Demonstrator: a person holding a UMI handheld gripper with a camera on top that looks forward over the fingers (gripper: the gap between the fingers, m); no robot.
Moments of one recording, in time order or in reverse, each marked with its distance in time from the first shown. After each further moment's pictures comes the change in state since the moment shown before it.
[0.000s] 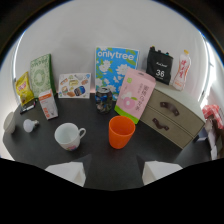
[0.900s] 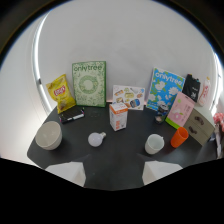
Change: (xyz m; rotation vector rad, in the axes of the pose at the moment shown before) arm -0.287 -0.053 -0.095 0.026 -0.125 -0.014
